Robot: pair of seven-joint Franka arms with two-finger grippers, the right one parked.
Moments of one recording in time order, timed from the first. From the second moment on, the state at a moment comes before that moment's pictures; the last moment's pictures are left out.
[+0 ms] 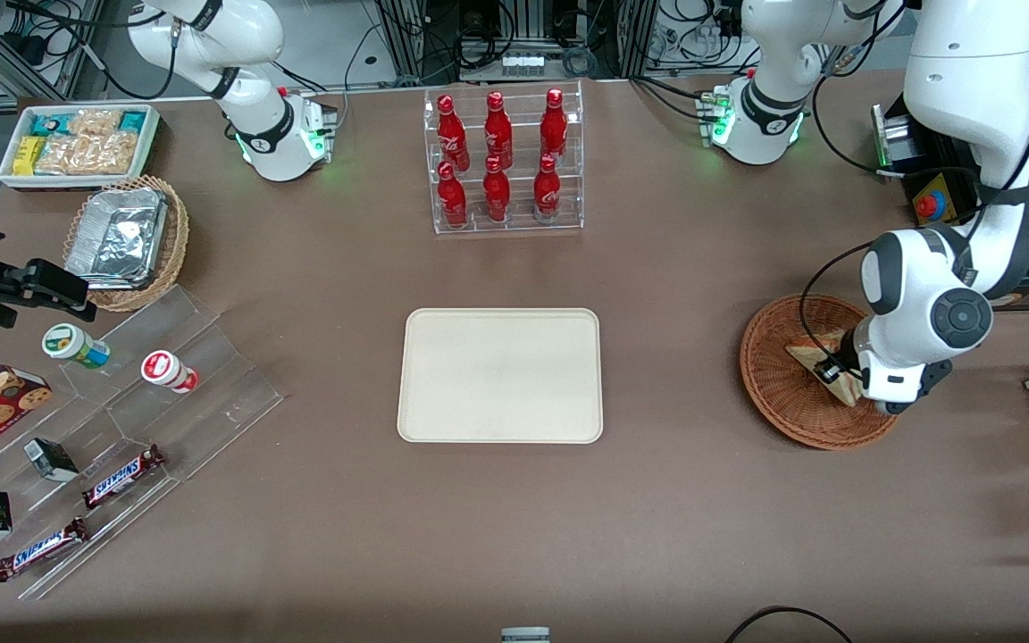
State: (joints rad) arm -0.11 0.37 0.13 -2.05 0.02 2.24 -0.63
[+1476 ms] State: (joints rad) arm -0.48 0.50 -0.02 -1.64 -0.08 2.11 -0.56
